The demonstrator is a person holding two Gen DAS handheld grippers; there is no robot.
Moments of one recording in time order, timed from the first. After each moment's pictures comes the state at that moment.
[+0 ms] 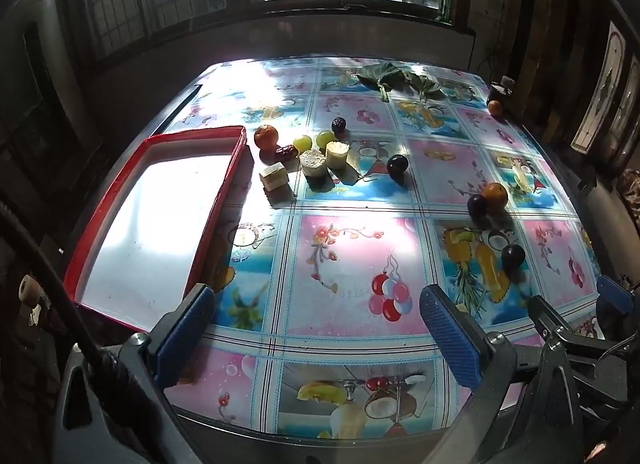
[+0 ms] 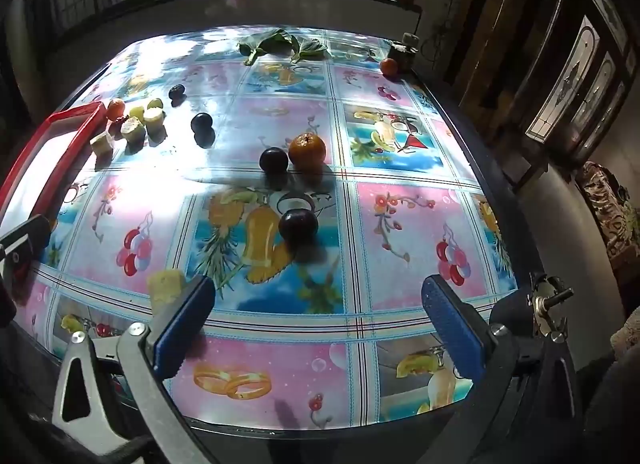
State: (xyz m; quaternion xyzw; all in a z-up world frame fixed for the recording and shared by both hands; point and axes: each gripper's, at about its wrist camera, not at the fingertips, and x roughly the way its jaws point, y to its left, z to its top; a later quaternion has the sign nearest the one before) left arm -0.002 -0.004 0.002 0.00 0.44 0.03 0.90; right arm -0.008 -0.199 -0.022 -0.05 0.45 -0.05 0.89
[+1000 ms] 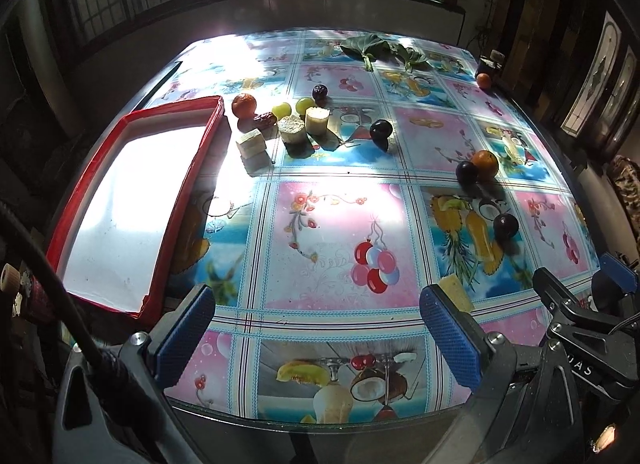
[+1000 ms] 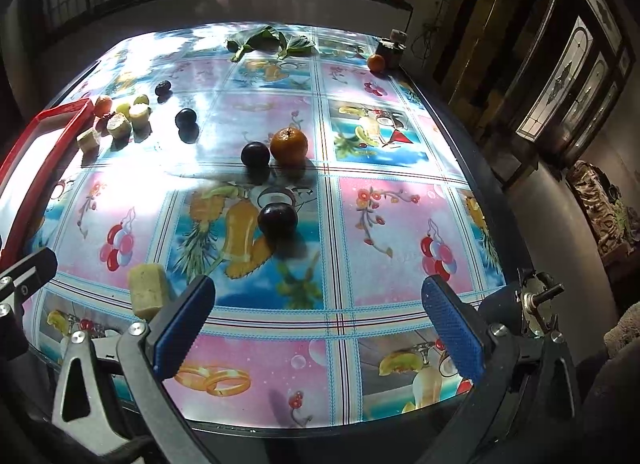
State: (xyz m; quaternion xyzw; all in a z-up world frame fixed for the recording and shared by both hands) left arm -0.004 -0.016 -0.016 -0.01 0.48 0.01 0.88; right arm -0.002 -0.206 -0.020 -0.07 0.46 -0.07 0.89
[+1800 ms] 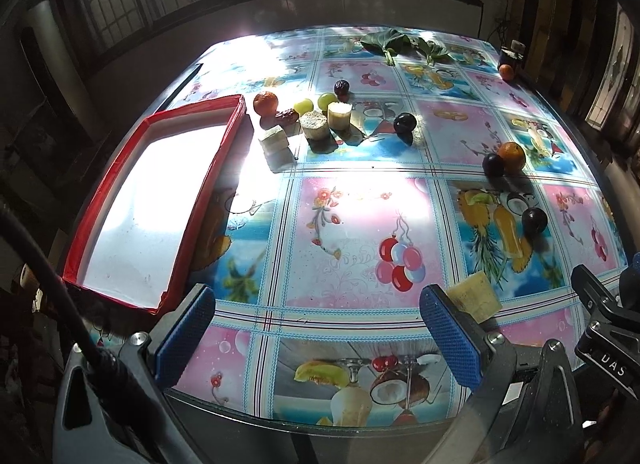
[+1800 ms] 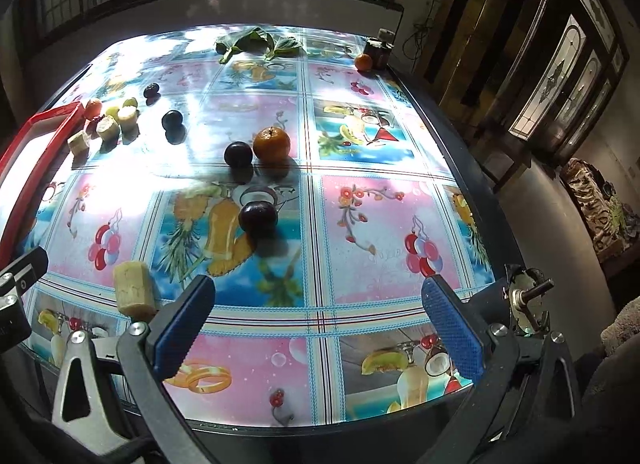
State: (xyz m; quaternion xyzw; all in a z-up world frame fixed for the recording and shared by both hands) left arm -0.001 -0.022 -0.025 0.03 0.48 0.06 0.87; right arm -0.005 -0.216 -0.020 -0.06 0.45 -0.08 0.89
